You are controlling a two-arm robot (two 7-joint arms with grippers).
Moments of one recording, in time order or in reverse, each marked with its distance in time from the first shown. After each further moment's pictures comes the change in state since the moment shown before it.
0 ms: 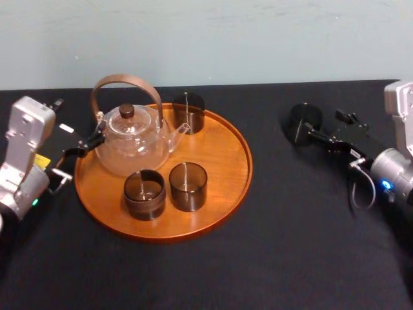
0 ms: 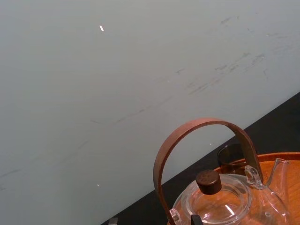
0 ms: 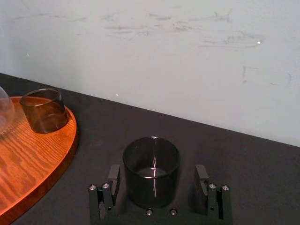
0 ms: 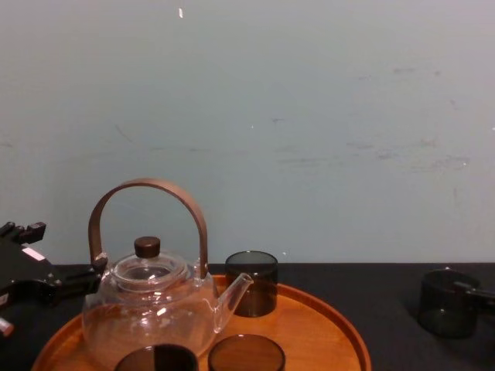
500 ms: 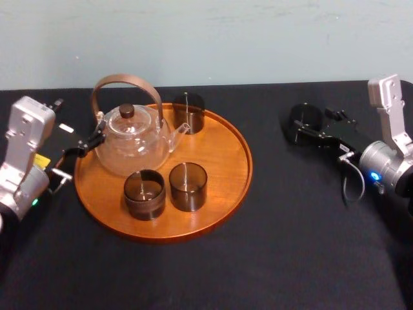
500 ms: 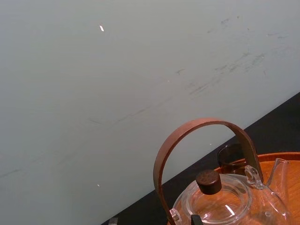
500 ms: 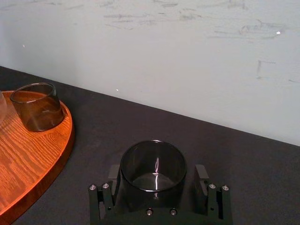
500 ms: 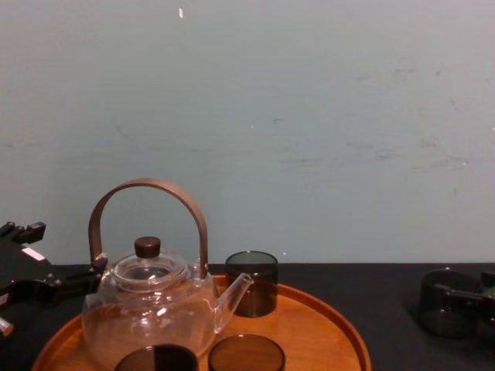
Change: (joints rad) left arm 0.000 0.000 0.000 0.000 0.000 0.000 0.000; right arm 0.105 -0.038 -0.034 0.139 -0.034 -0.003 0.021
